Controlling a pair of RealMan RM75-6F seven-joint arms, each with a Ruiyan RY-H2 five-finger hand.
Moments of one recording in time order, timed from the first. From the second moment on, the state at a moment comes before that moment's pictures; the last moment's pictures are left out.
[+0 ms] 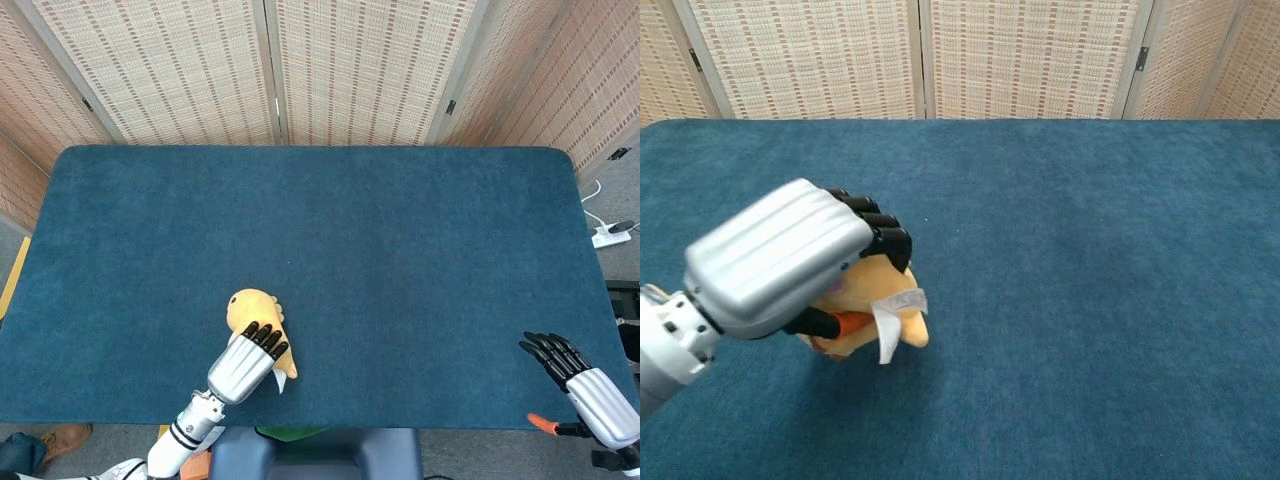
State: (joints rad) left arm -0.47 -1.74 0.01 -1.43 1.83 1.37 0.66; right arm 0.08 -1.12 -0.23 -1.21 -1.84 1.66 0.56
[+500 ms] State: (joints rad) left arm -0.36 -1.51 0.13 -1.09 1.98 1.69 0.32; right arm 0.07 -1.09 -0.25 -1.42 -1.90 1.63 0.32
